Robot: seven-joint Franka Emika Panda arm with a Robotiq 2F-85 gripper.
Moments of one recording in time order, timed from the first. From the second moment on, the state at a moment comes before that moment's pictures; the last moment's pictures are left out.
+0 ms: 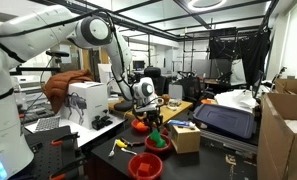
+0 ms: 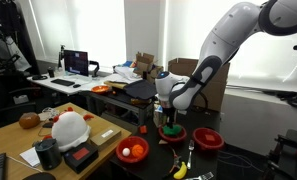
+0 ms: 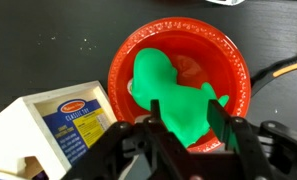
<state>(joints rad) 0.19 0.97 -0.07 -1.61 -0.45 2.50 -0.02</state>
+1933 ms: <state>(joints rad) 0.04 0.40 0.02 -1.92 -0.16 2.14 -0.18</state>
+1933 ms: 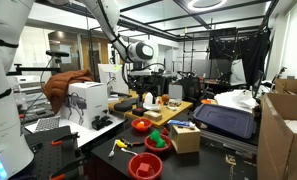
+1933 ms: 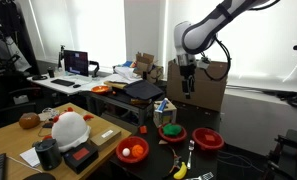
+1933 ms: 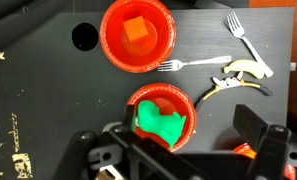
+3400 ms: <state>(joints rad) 0.00 0.13 0.00 -2.06 -0.07 2.07 -0.05</state>
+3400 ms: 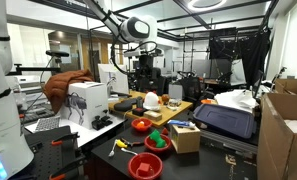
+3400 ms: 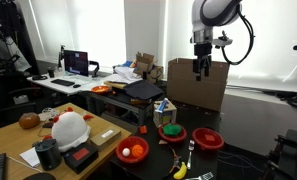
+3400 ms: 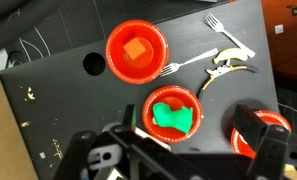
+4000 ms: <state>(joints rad) -0.01 0.04 0.00 -2.11 -0.05 2.08 -0.05</state>
